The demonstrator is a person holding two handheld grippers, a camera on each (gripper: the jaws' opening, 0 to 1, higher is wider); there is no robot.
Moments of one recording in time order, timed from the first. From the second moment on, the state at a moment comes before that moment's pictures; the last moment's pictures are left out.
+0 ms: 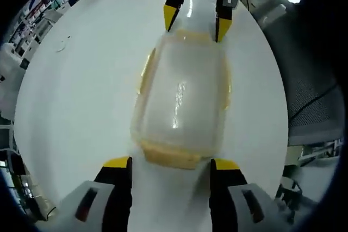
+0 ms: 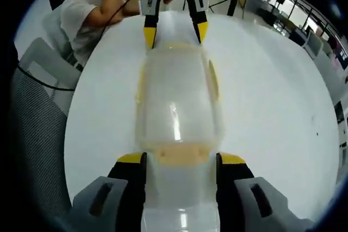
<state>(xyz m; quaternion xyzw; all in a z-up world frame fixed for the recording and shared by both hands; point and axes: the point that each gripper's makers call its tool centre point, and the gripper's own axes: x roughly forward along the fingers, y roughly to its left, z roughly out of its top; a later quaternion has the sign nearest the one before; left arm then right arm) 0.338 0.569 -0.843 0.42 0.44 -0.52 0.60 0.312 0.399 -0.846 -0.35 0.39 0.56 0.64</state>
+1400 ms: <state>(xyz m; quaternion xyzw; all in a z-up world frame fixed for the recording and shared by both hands) 0.328 0.564 -0.850 0.44 0.41 -0.56 0.57 0.314 0.405 -0.852 -0.43 0.43 0.56 0.56</state>
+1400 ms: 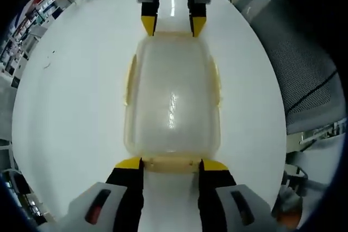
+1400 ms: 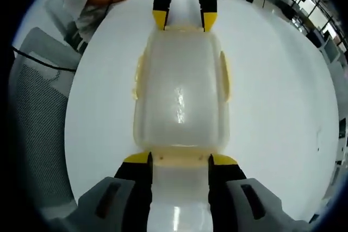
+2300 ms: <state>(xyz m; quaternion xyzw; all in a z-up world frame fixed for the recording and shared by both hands) 0.320 0.556 -0.811 0.45 0.43 -0.52 0.58 0.312 0.395 -0.817 -0.40 0.39 0.59 0.58</state>
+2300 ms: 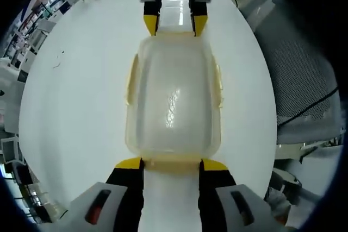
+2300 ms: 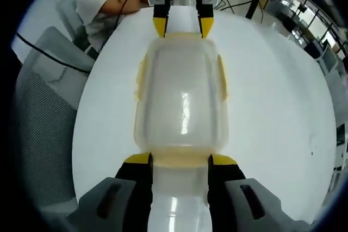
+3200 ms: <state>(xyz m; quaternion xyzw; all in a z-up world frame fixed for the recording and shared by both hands) 0.315 0.541 -0.774 0.45 0.42 -0.52 0.59 0.308 0.380 -0.783 -0.40 0.38 0.59 0.59</state>
